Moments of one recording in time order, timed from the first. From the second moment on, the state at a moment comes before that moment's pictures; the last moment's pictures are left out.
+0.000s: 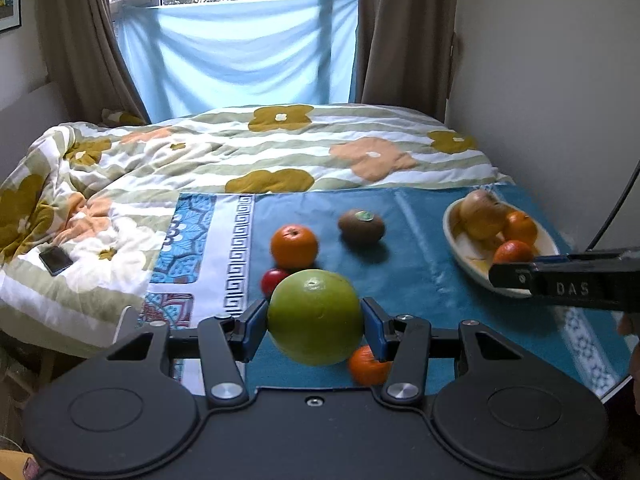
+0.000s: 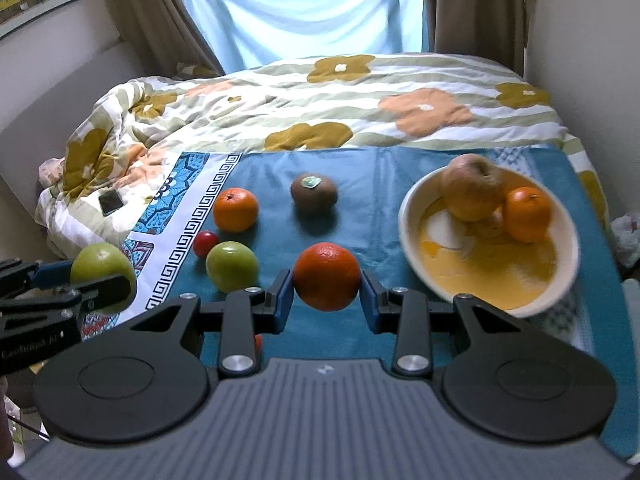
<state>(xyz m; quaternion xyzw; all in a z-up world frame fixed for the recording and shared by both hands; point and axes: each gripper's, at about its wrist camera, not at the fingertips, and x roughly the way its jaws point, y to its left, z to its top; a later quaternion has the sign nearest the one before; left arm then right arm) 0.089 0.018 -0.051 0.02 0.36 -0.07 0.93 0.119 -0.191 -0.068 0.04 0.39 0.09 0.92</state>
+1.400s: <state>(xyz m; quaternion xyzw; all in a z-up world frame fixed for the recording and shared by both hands) 0.194 -0.249 -0.138 0.08 0.43 -0.14 0.89 0.197 -0.428 -0.117 0.05 0.43 0.08 0.90</state>
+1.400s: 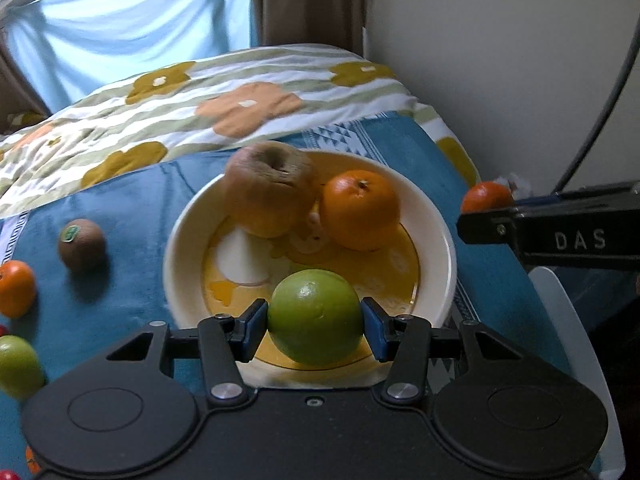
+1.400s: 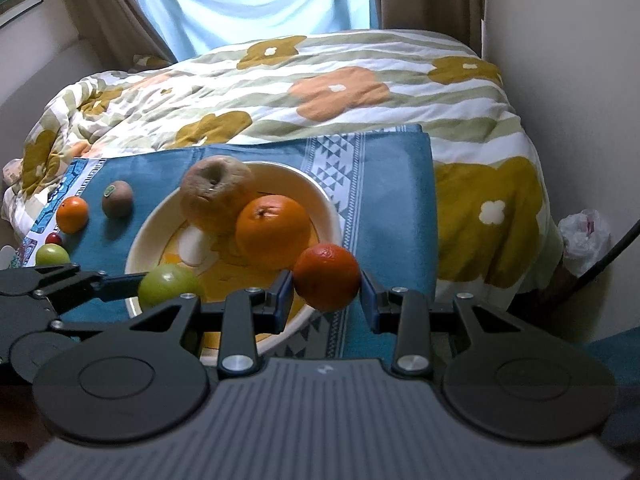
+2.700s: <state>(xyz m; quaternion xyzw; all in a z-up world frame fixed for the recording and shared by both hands) 0.136 -0.159 -0.095 0.01 0.40 -0.02 0.92 0.202 -0.379 -0.140 -0.04 0.43 0.16 0.89</state>
